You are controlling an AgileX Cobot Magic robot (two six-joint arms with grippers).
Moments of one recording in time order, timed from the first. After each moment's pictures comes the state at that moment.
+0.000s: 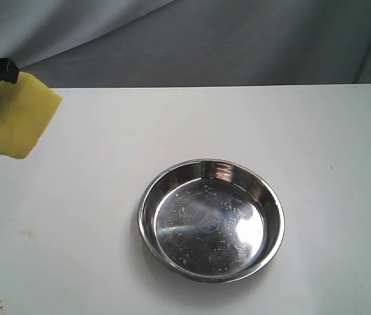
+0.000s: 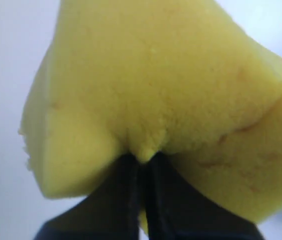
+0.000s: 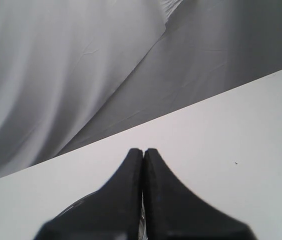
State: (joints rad) left arm -0.13 1.51 -1.34 -0.07 1.21 -0.18; right arm 0.05 0.00 0.00 0.68 0.18 -0.21
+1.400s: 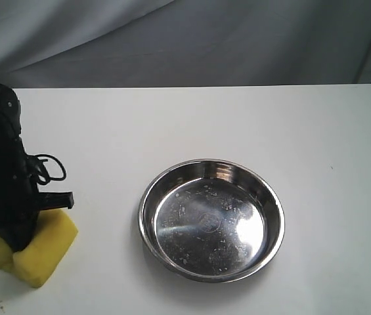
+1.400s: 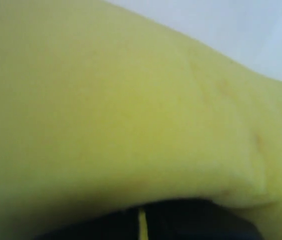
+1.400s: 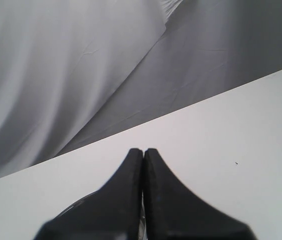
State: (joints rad) left arm -0.13 2.09 -1.23 -0.17 1.27 -0.18; right arm 0.05 0.00 0.00 0.68 0.18 -0.21
